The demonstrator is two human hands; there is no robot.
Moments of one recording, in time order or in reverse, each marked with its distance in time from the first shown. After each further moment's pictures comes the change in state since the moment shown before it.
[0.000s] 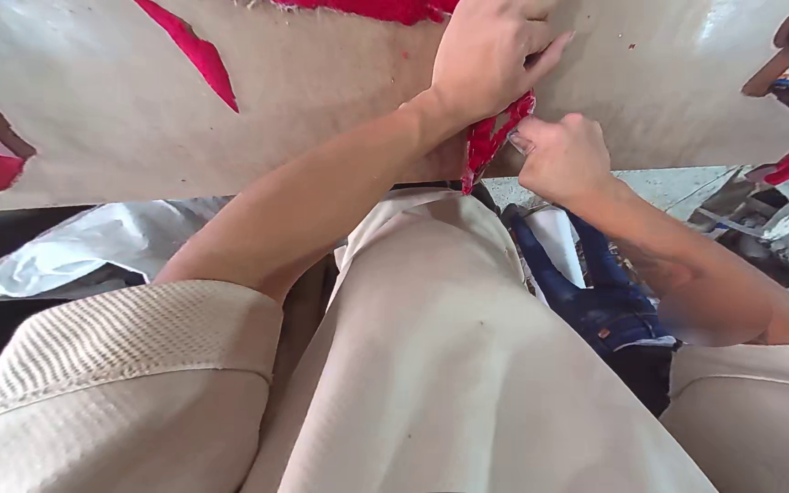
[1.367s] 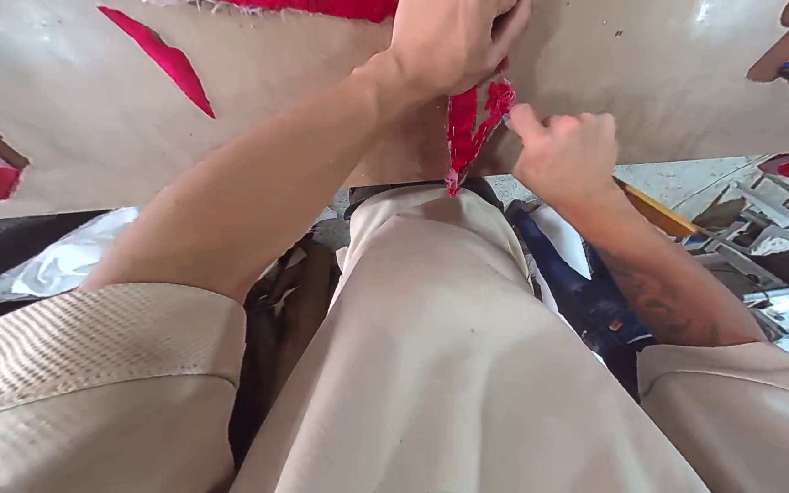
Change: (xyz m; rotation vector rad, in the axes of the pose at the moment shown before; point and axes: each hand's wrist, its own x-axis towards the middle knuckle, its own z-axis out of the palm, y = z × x) left_hand 0.017 -0.013 -0.018 0.006 -0.220 -0.084; right_hand -0.008 0.009 0.002 -0.137 0.186 0.006
